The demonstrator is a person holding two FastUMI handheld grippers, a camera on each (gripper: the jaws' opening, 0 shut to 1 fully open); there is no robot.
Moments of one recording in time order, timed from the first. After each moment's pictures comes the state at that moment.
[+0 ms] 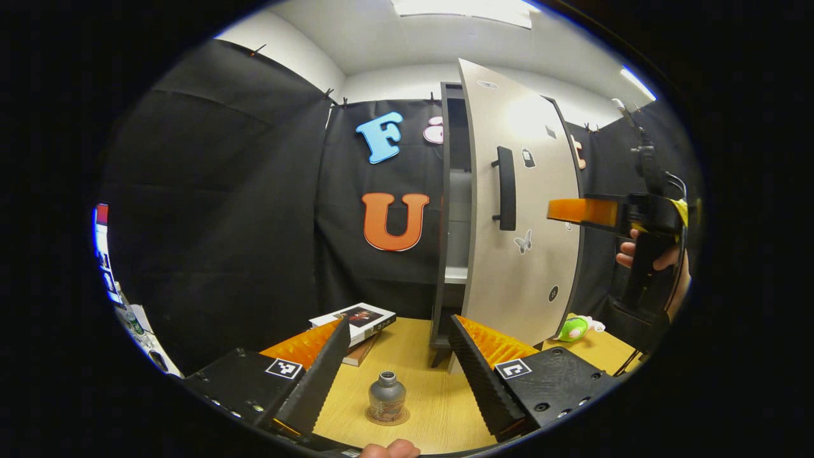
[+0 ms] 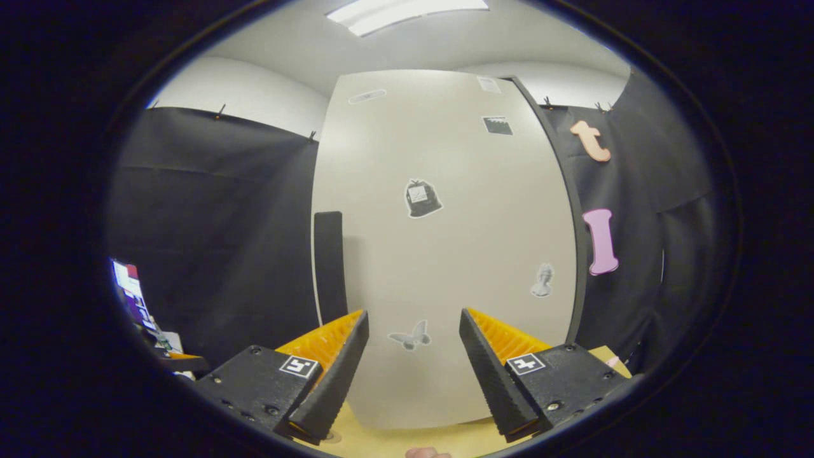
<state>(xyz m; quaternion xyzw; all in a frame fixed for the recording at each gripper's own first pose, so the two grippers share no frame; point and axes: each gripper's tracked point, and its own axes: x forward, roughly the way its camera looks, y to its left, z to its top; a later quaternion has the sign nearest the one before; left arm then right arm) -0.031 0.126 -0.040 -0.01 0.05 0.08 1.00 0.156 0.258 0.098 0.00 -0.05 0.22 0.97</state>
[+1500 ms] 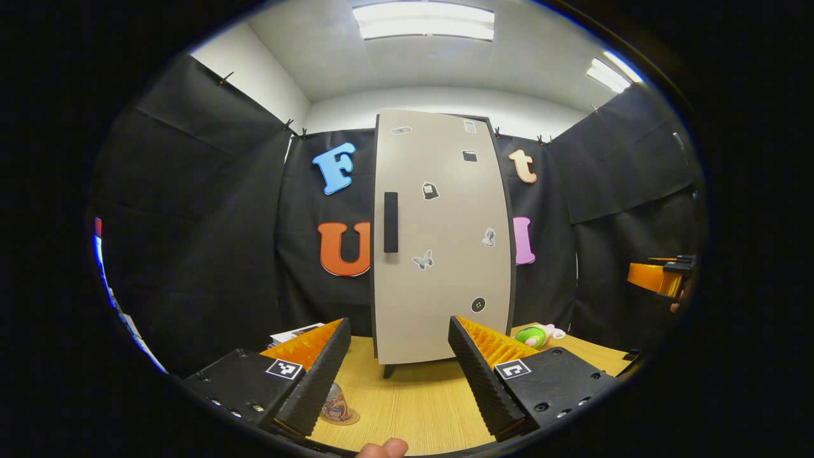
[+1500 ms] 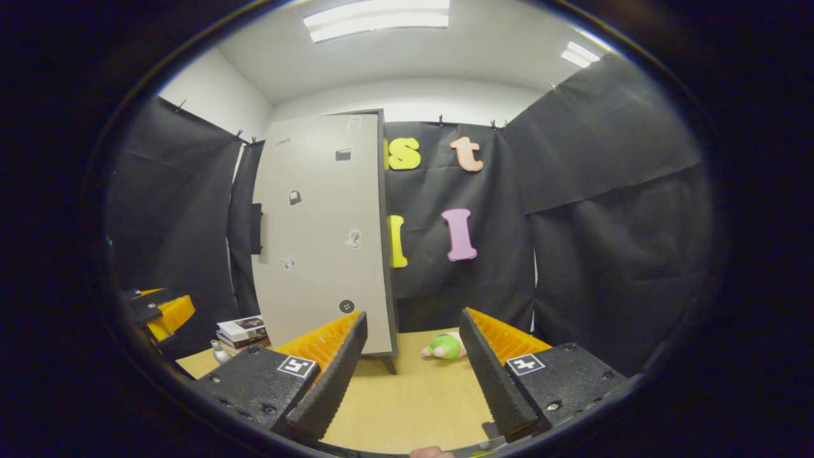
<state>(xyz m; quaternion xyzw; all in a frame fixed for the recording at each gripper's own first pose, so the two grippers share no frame) -0.069 0.006 -0.021 0.03 -0.01 0.02 1.00 0.006 0.015 0.017 0.00 -0.05 0.01 1.00</state>
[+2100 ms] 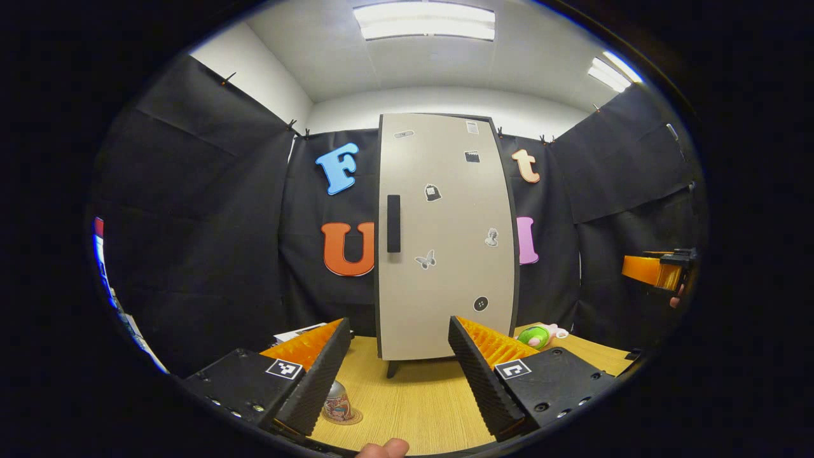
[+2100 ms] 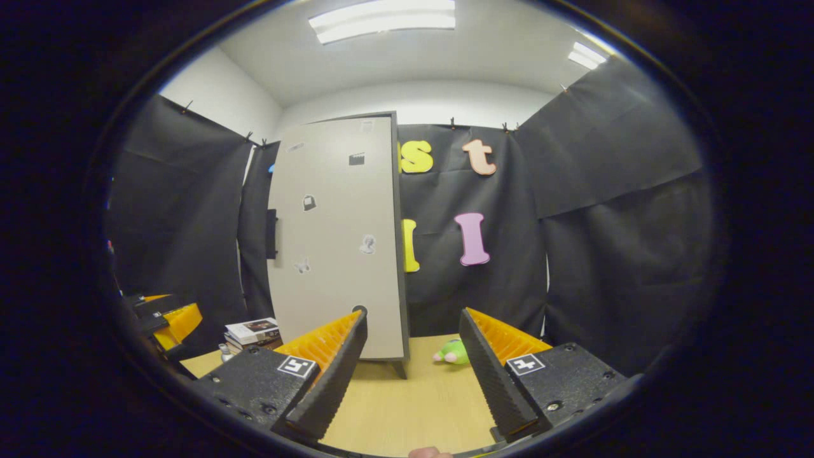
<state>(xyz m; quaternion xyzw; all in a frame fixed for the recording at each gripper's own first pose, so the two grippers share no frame) -0.067 0.008 -0.020 0.03 -0.01 0.02 1.00 0.014 0.030 0.024 -0.01 -0.06 0.03 1.00</state>
